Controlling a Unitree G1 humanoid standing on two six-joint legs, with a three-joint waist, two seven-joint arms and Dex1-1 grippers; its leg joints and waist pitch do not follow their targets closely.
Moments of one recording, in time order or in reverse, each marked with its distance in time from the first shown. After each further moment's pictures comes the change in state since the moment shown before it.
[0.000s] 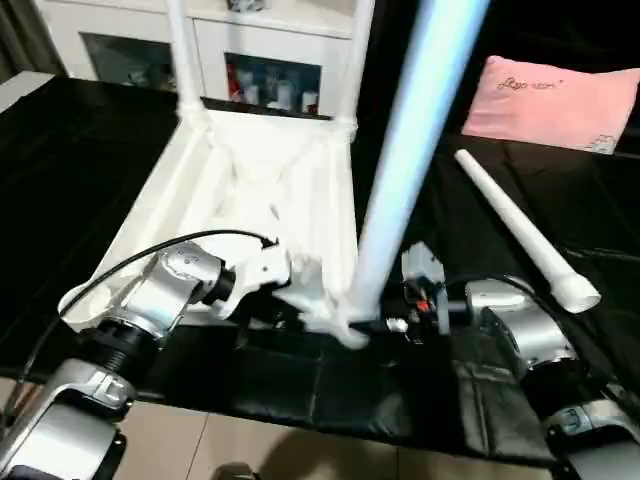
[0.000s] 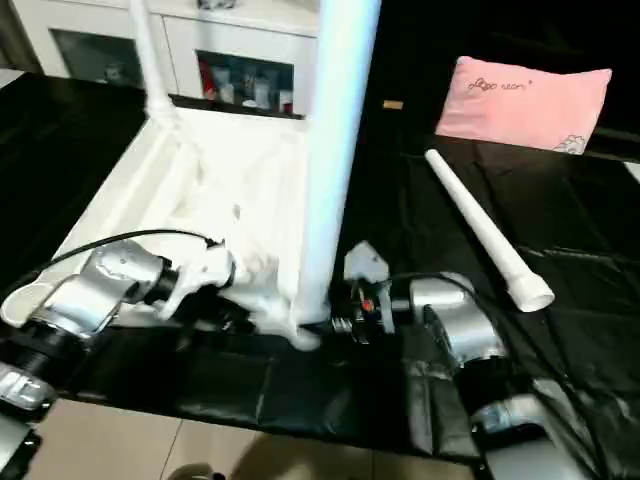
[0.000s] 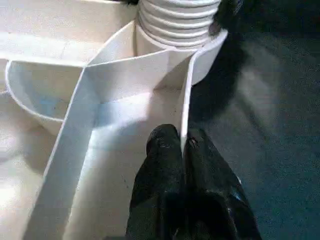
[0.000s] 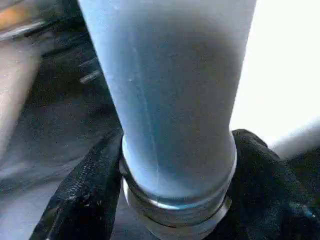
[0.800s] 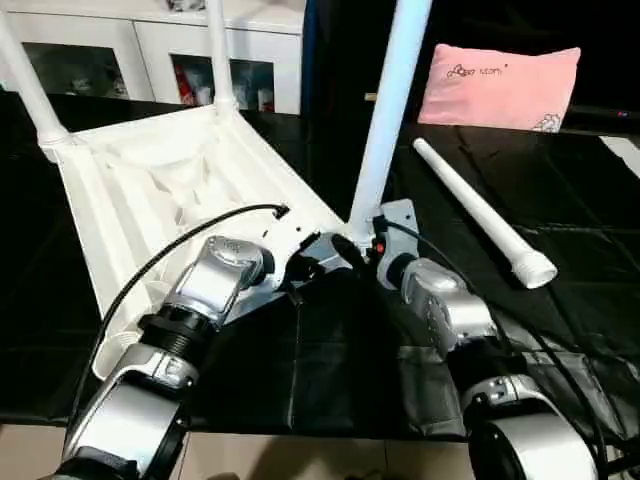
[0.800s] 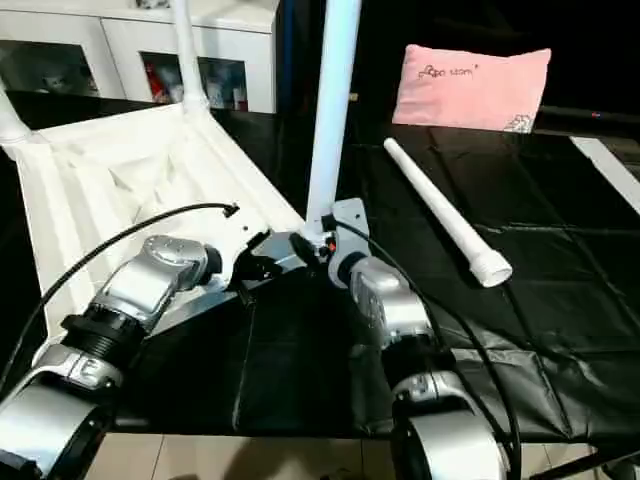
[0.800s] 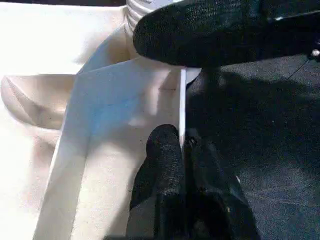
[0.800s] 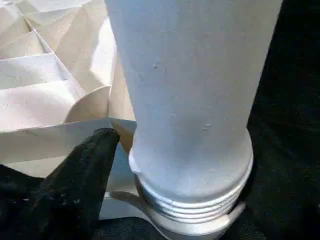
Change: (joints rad) left arm -0.085 -0.155 0.064 0.077 0.042 0.158 0.326; right arm -0.121 0.233 -0.146 0.132 -0.035 0.037 -0.574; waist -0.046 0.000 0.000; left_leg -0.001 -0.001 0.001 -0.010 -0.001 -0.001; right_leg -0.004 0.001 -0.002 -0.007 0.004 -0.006
